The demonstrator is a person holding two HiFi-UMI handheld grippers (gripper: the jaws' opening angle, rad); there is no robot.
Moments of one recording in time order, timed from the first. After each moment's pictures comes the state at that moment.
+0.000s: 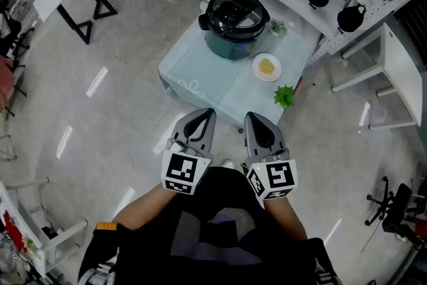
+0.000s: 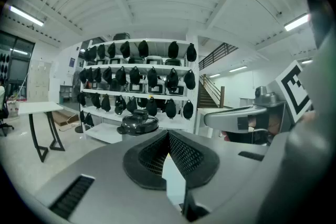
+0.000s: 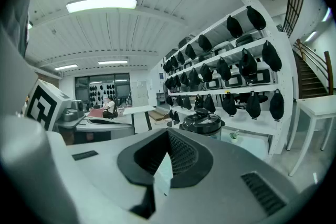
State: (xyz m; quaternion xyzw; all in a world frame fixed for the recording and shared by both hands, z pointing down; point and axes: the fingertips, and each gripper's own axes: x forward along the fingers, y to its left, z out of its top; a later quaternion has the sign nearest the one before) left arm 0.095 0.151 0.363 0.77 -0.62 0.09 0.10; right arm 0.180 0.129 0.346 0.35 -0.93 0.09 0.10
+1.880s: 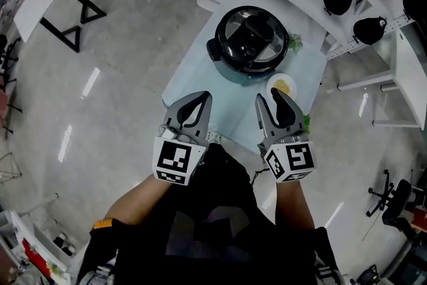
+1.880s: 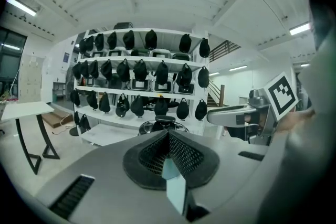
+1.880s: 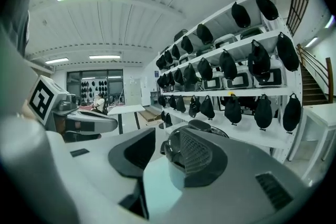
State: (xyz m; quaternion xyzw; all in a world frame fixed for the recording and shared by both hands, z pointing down) left arm -0.053 -0.035 0.365 0.78 -0.60 0.10 0.11; right arm 0.069 -0.080 0.353 0.38 -0.92 0.08 0.11
